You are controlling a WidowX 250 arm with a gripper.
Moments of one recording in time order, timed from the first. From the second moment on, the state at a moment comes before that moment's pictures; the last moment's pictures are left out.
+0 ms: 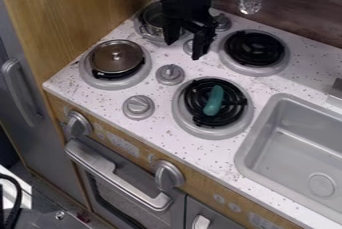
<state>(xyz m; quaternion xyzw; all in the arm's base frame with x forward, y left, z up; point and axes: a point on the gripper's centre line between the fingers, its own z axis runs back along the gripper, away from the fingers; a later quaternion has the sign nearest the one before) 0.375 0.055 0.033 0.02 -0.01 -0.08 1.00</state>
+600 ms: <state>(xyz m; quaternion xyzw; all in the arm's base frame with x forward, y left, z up) 0.369 0.123 0.011 0.01 0.00 0.00 1.00</state>
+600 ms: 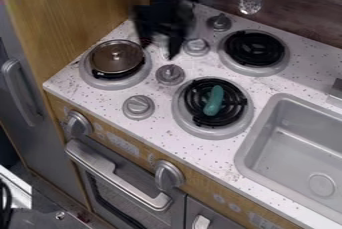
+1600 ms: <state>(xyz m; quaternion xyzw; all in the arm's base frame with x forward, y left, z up) 0.360 0.216 -0.038 0.00 -0.02 0.13 0.99</state>
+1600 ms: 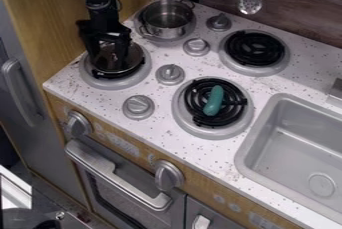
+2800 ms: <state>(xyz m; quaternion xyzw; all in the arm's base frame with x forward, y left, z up) 0.376 0.200 -0.025 0.03 -0.04 0.09 0.99</state>
